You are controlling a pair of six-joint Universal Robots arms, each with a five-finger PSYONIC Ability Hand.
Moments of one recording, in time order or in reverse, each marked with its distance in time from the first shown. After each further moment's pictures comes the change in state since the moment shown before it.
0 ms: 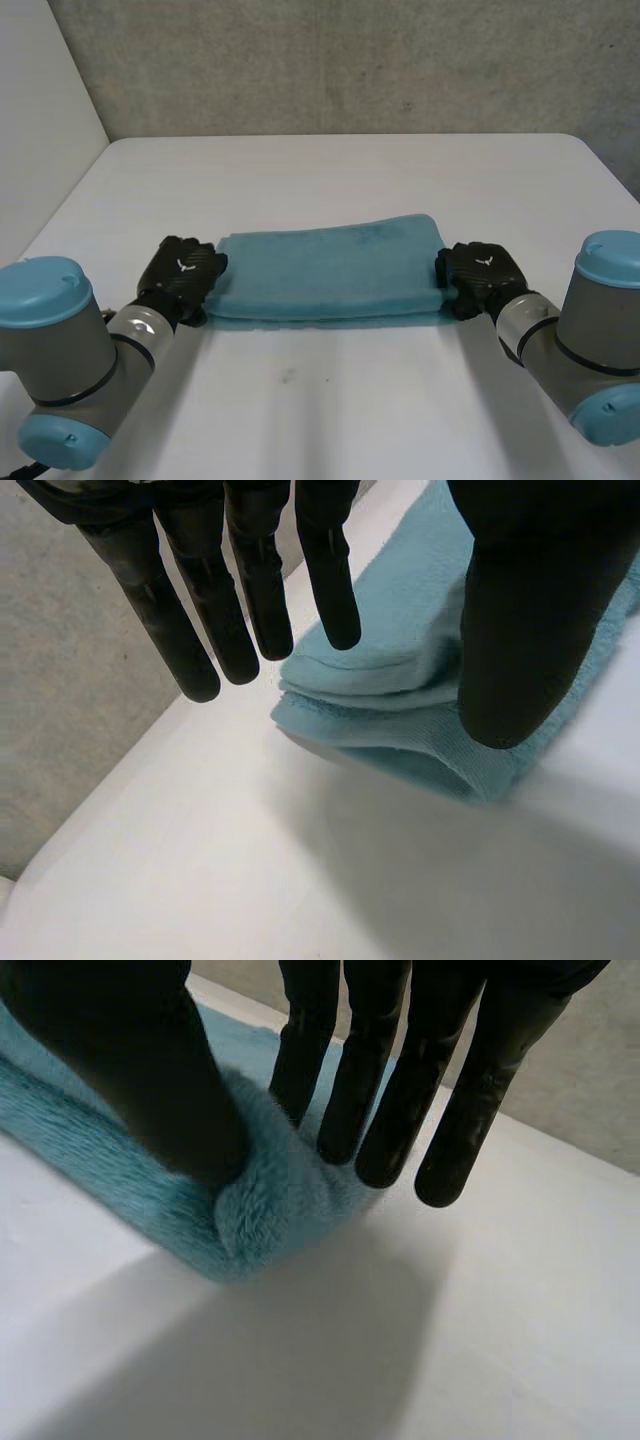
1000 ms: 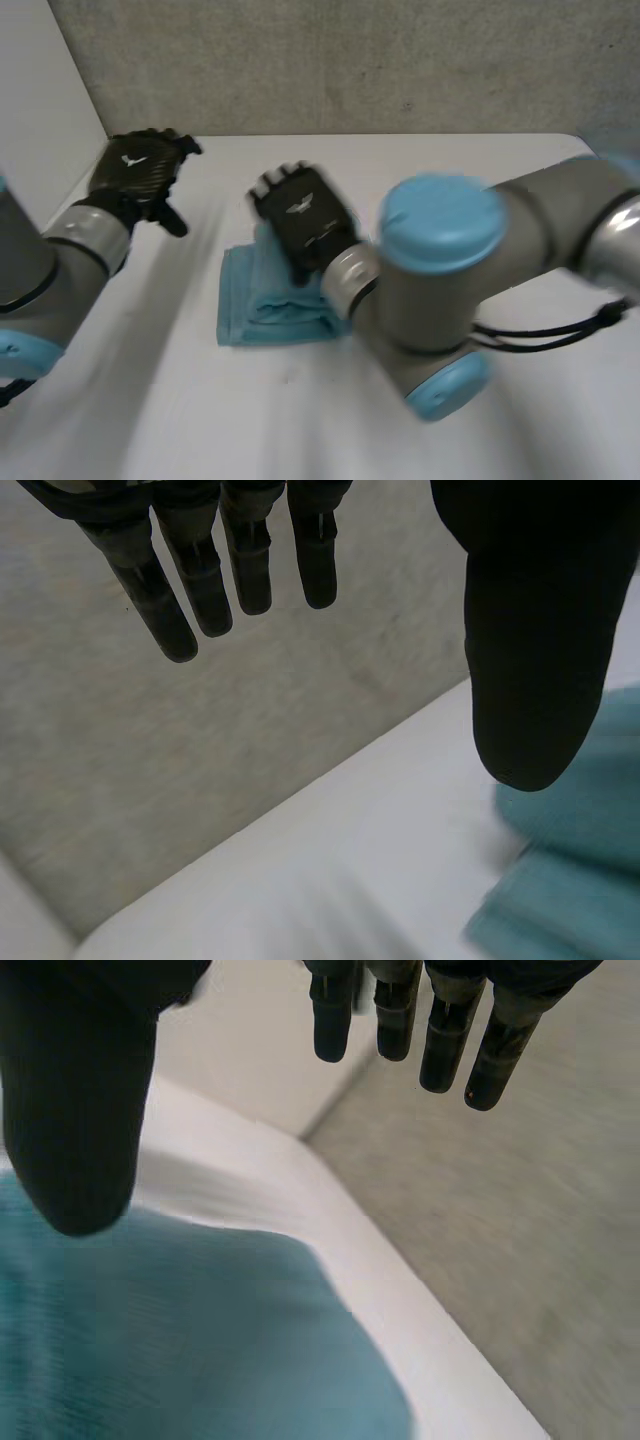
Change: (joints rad) left arm 0.068 0.134 0.258 -0.160 0.048 -0.334; right arm 0.503 0.123 -0.589 0.201 0.143 -0.173; left_hand -0.259 -0.264 -0.264 -0.267 -0.271; right_hand -0.633 -0.801 -0.808 -0.786 -0.742
